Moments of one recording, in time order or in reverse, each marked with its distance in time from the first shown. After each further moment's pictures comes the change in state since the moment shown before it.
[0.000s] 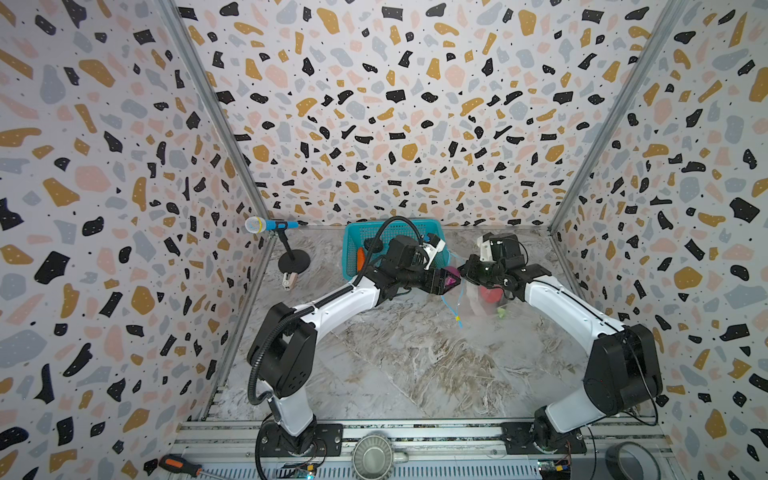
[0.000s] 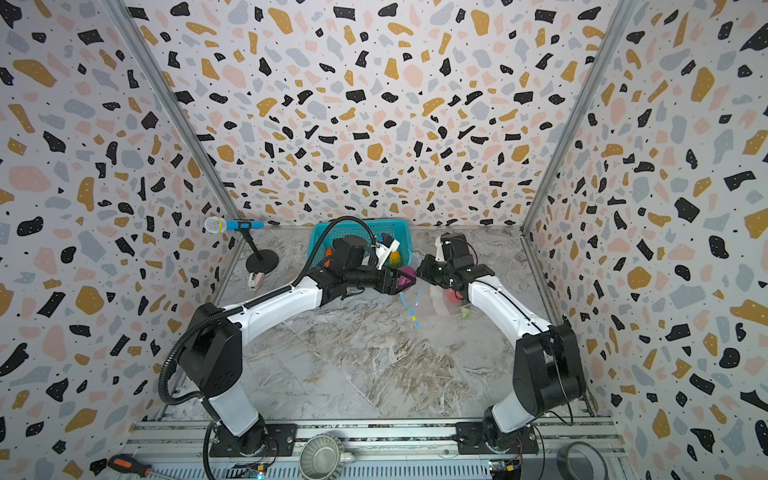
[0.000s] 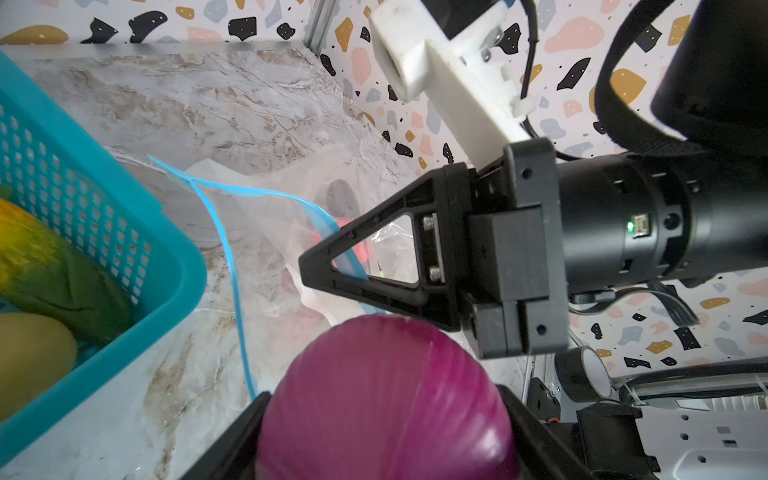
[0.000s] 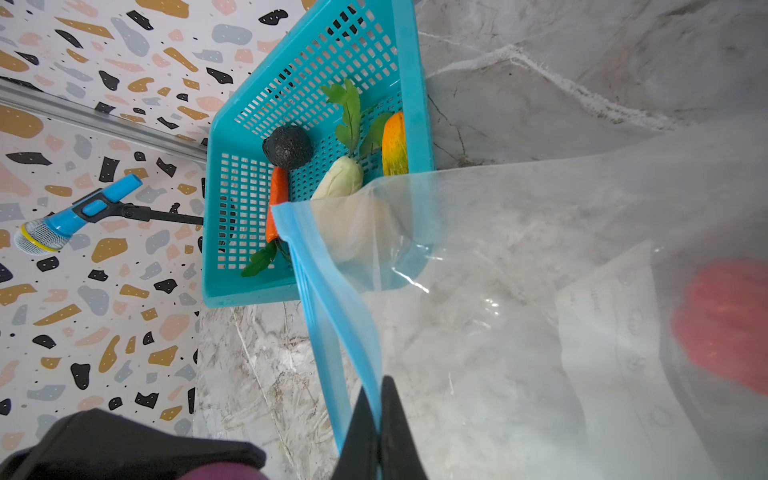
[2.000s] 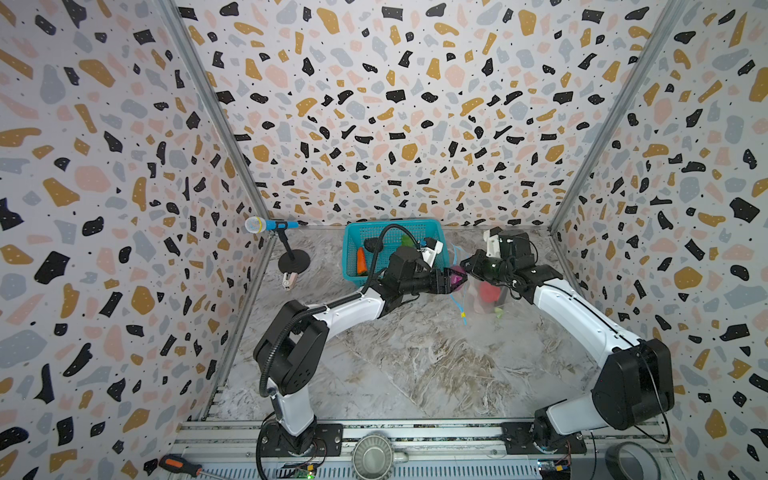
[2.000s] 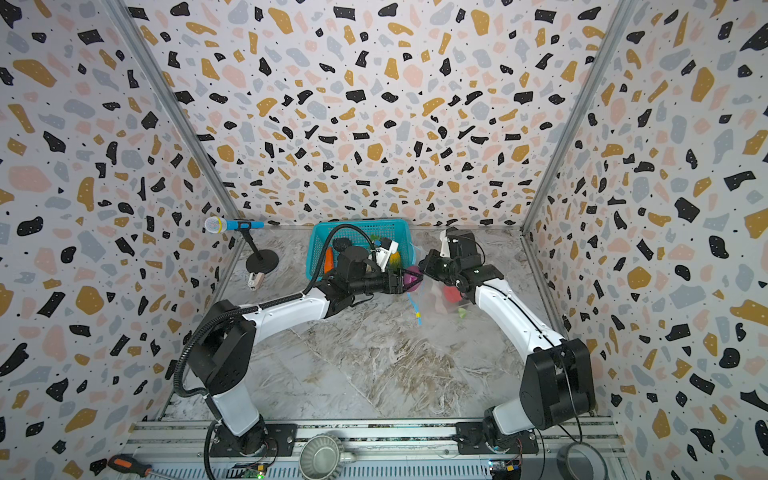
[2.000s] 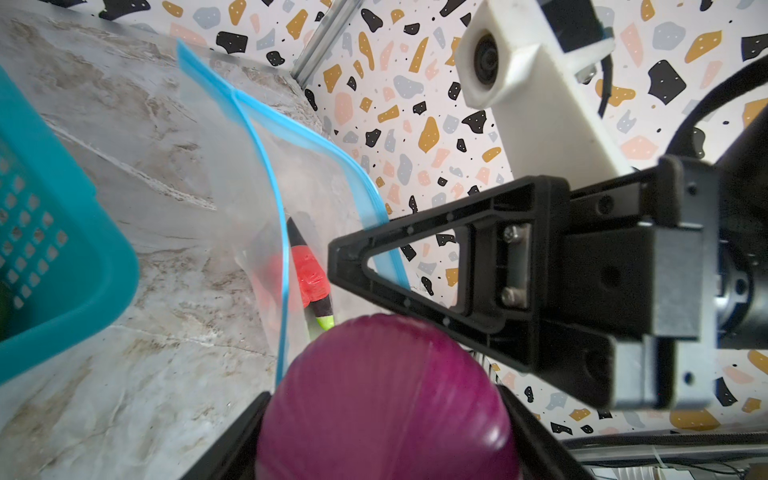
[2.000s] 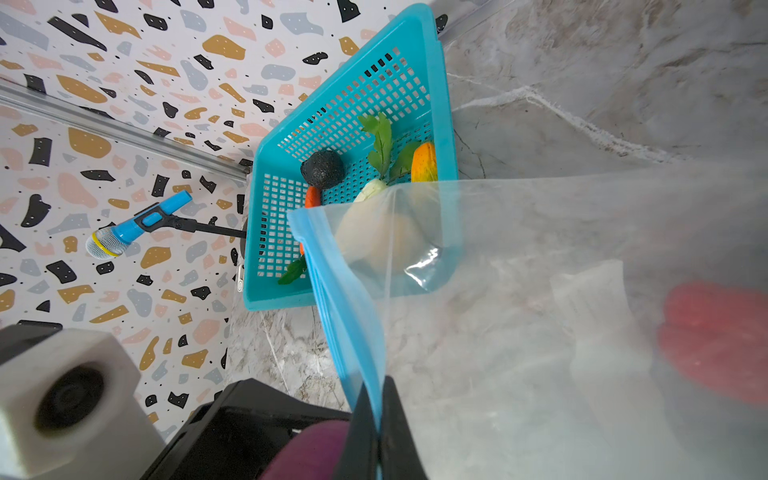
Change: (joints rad) left arm -0.038 0.022 -0.142 0.379 -0.001 -0.327; right arm -0.010 -0.077 0.000 0.008 -0.018 0.019
